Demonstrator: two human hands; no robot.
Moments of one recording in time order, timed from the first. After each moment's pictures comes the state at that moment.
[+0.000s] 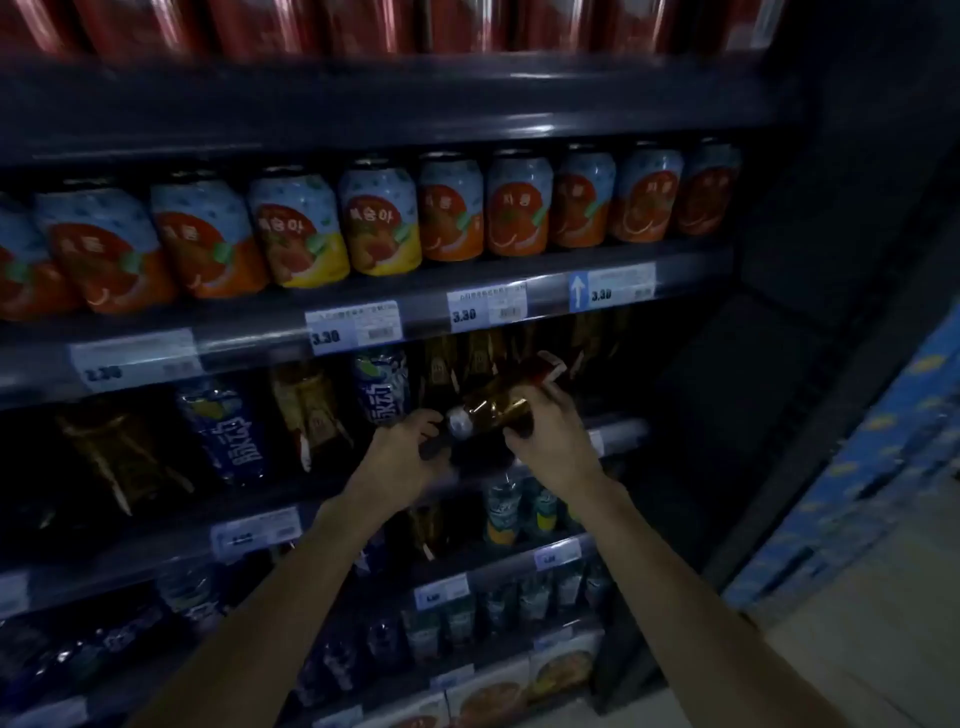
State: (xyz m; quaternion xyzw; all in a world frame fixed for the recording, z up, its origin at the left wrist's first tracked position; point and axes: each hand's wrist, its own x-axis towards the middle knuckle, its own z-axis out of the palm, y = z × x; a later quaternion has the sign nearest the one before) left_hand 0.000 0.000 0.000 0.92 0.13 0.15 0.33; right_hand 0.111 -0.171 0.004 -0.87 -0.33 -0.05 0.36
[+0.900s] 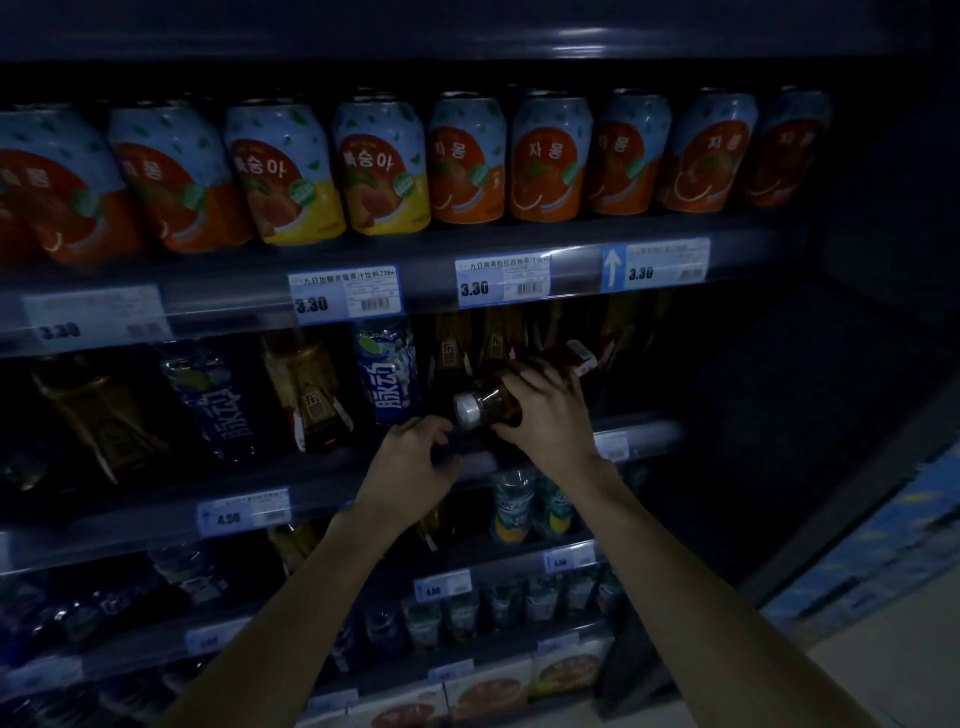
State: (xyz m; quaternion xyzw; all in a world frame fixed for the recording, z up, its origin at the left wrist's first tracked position) left_hand 0.013 -0.008 -0.039 0.92 0.17 0.21 0.29; right_hand 0.158 -0.138 -0.033 -0.85 -0.44 -0.21 0.21
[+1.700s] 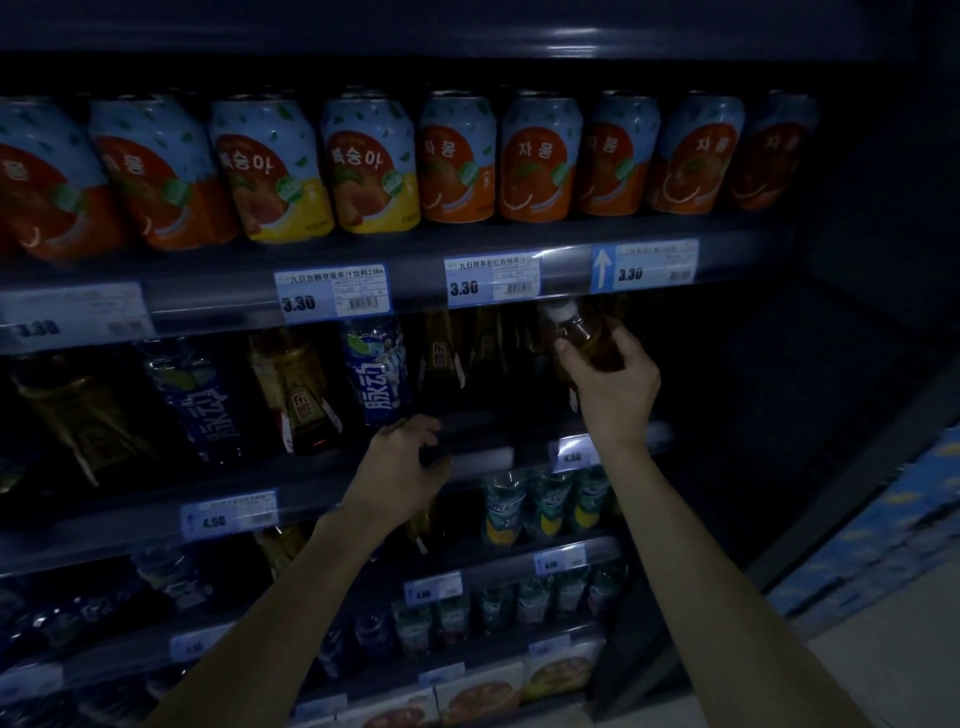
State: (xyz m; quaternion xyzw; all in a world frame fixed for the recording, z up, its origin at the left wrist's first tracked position) left_hand 0.014 -0.006 -0.040 0.92 0.18 0.20 0.30; right_hand 0.183 -0.174 -0.004 -0.70 -0.19 -0.12 0.68
